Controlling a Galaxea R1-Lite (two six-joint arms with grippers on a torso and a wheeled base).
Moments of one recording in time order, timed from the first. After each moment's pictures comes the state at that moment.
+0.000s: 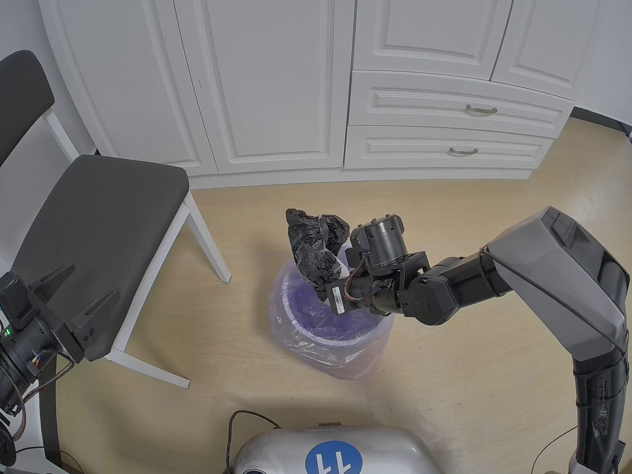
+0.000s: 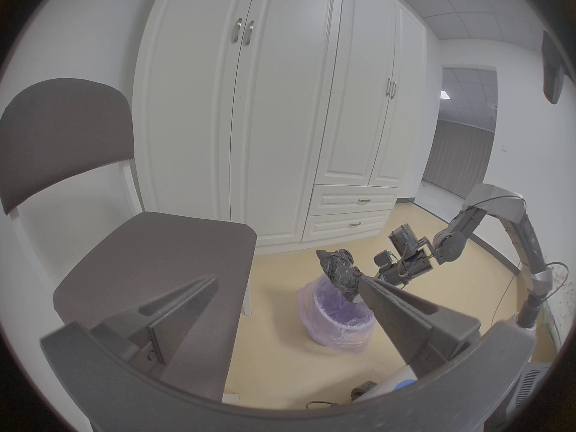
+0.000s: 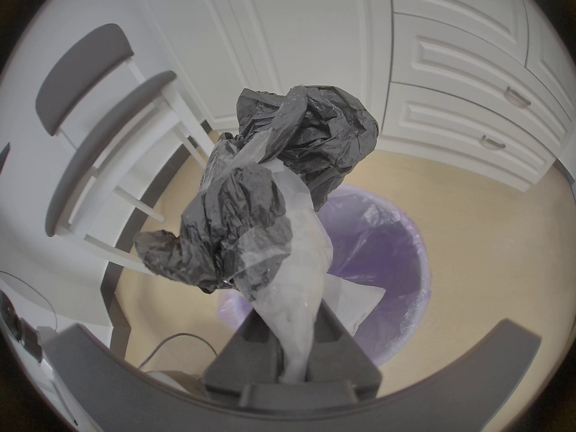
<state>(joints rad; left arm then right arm) -0.02 1.10 -0.13 -0.97 -0.33 0.00 0.63 2.34 -1.48 -0.28 -0.11 0.09</state>
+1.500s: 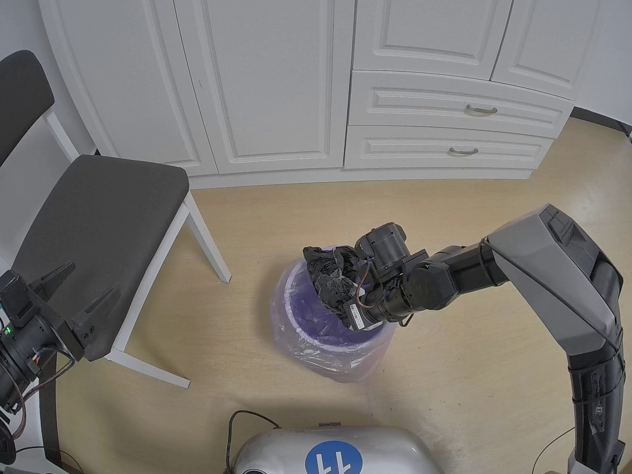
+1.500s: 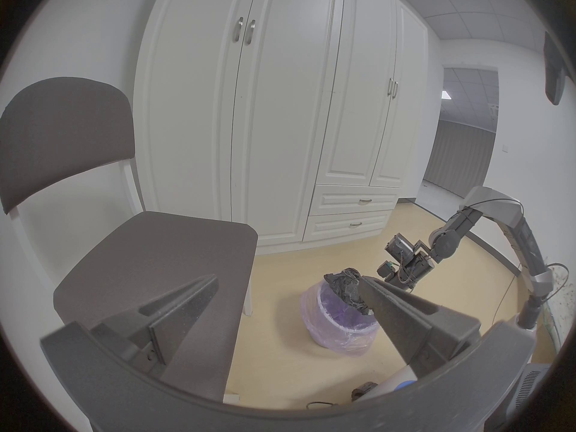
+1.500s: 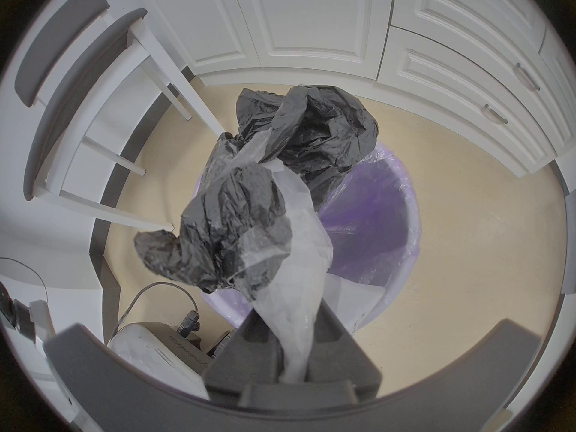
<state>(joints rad) -0.01 1.11 -0.14 -0.97 -0.33 0.00 0.59 2.38 -1.58 0.05 -0.11 0.05</state>
